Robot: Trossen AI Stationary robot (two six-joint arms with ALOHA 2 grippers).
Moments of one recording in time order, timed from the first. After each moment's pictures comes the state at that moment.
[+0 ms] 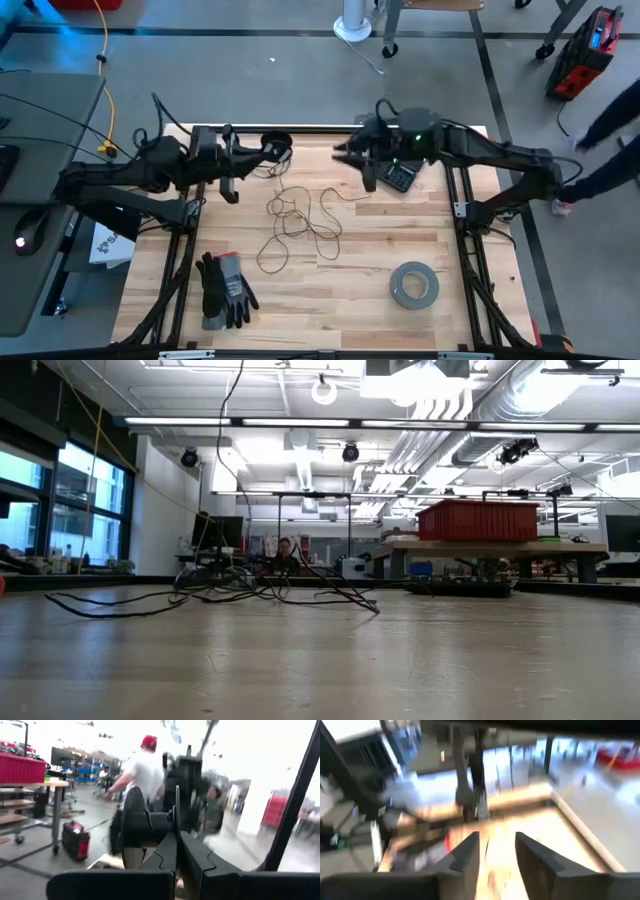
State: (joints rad) left arm -0.02 0.85 0.93 0.15 -0.22 -0.18; right arm -0.11 1.39 1.52 -0.44 -0.03 0.12
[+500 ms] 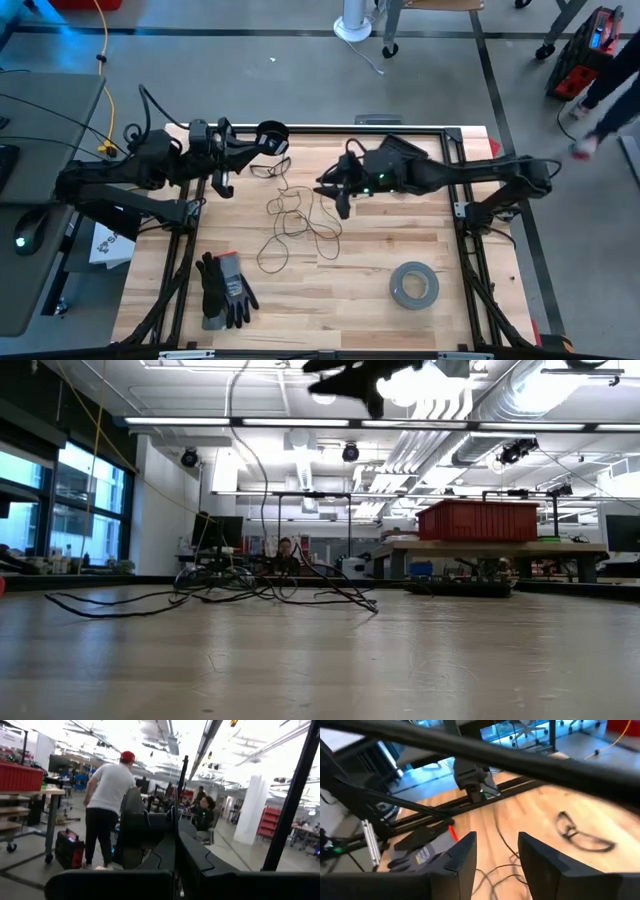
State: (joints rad) left arm -0.02 0.87 1.01 0.13 -0.23 -0.17; right arm -0.03 1.52 1.18 0.02 0.03 0.30
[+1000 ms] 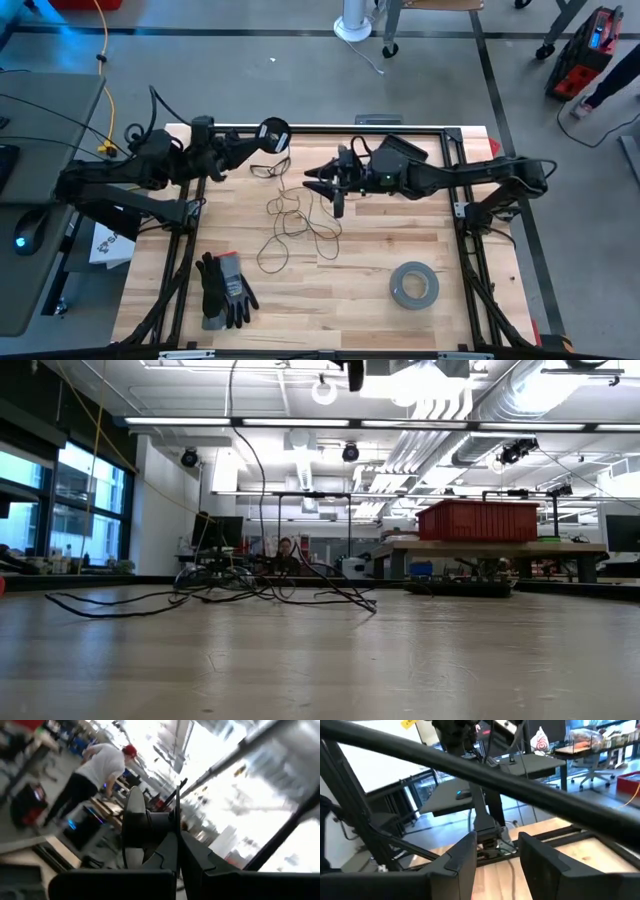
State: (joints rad) left arm -0.02 0.89 1.01 0.19 -0.28 -0.72; right arm -0.02 1.55 1.20 0.32 0.04 0.22
